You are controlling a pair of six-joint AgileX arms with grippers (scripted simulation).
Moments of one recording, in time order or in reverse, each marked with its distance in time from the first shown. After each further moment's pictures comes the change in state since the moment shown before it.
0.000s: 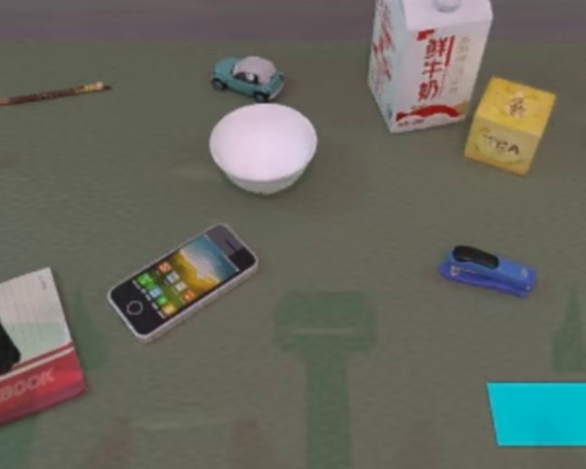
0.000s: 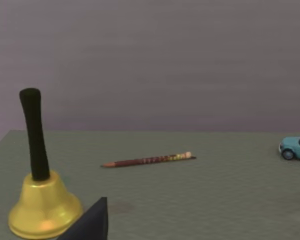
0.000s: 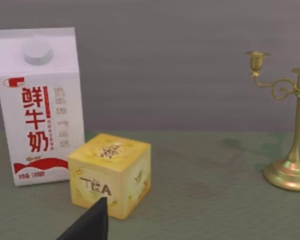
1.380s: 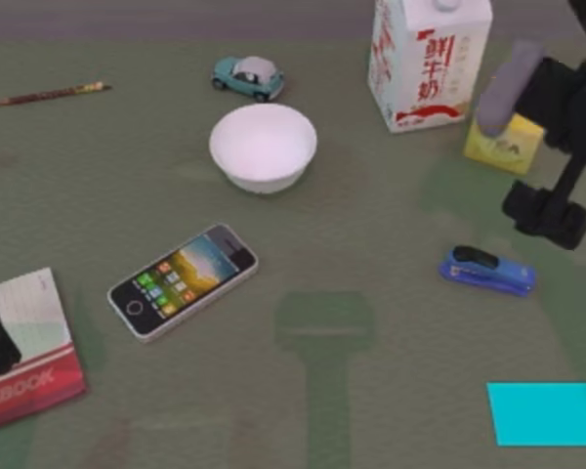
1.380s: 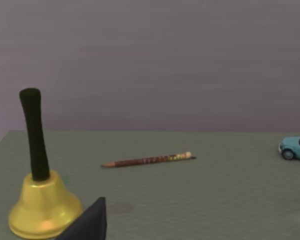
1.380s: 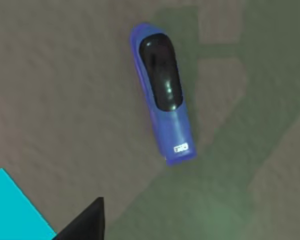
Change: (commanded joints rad) left arm 0.000 0.000 0.000 0.000 0.000 0.000; right arm 0.317 1.716 1.445 -1.035 0.003 -0.695
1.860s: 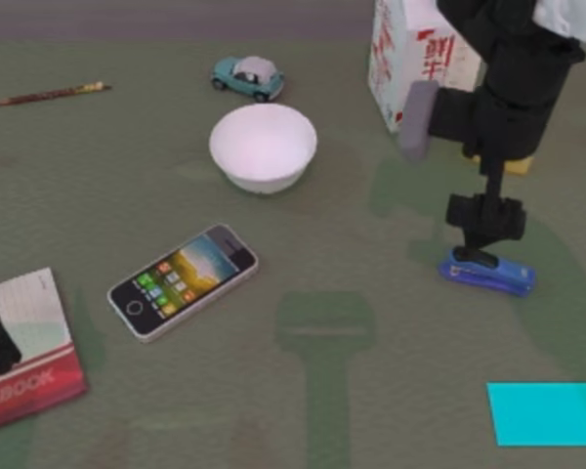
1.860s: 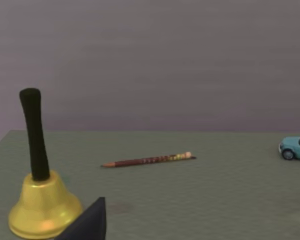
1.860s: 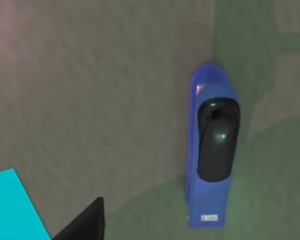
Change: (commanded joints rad) left arm 0.000 0.000 0.000 0.000 0.000 0.000; right arm 0.079 0.388 0.365 -0.237 -0.001 -0.170
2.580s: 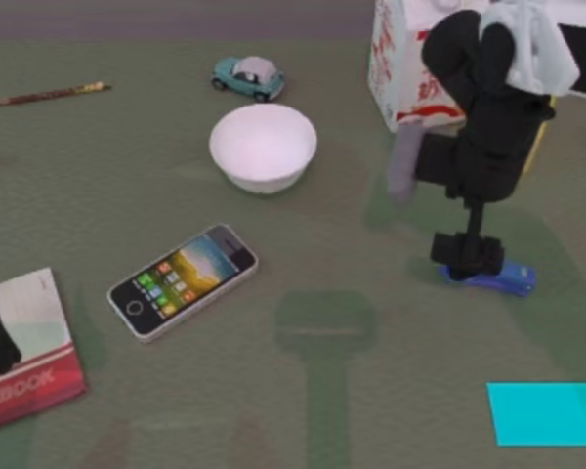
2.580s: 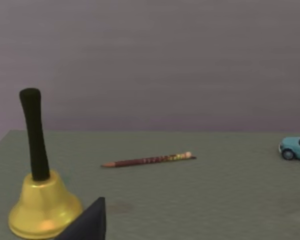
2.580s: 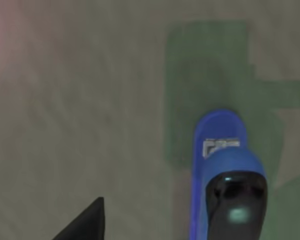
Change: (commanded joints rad) left arm 0.000 0.000 0.000 0.000 0.000 0.000; right arm 0.002 0.060 -0.148 0.210 0.000 -0.002
